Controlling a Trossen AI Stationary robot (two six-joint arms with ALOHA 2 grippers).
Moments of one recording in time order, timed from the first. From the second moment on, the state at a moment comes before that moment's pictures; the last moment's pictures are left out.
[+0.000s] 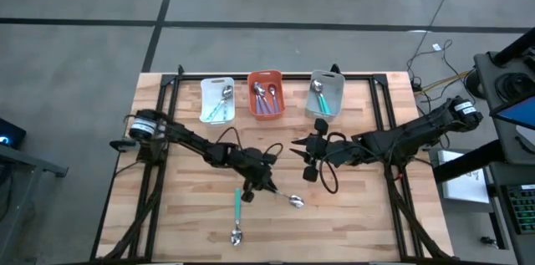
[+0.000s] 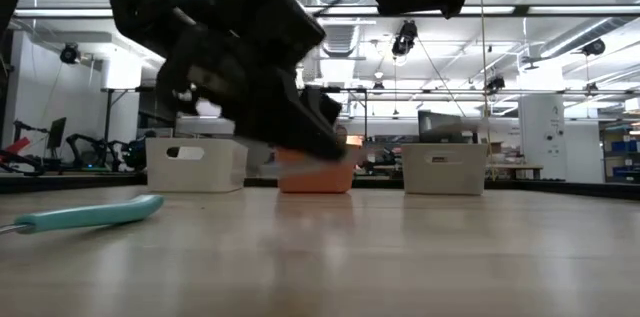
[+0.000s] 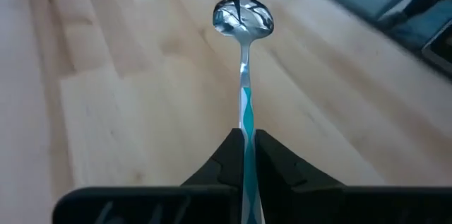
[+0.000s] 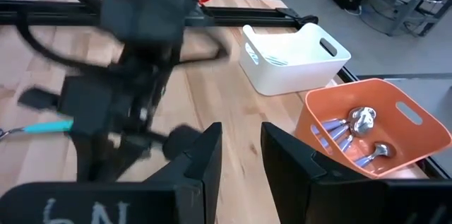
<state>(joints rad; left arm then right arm) -0.14 1.90 0.85 0.50 0.35 0.14 0.28 1.31 0.88 -0.02 0.53 0.10</state>
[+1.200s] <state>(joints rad) -0.07 1.44 0.45 1.23 0.55 -0.26 0.16 1.55 0.88 0.73 -0.10 -0.26</state>
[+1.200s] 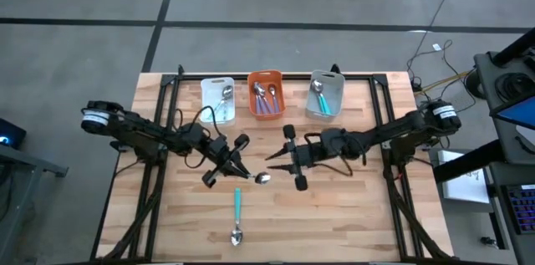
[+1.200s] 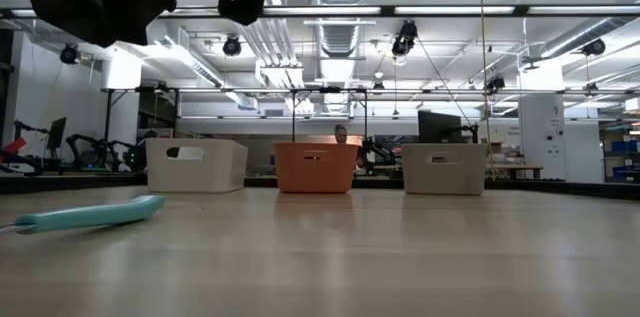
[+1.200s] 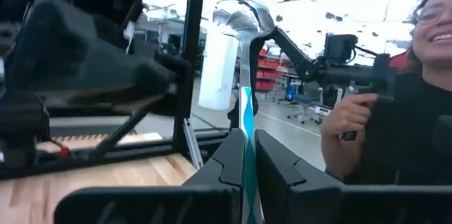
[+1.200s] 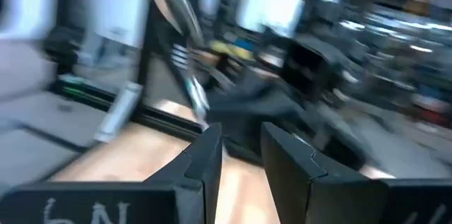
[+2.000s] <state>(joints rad) -0.05 1.53 0.46 1.35 0.53 -0.27 0.11 1.74 1.09 0.73 -0.37 -0.24</state>
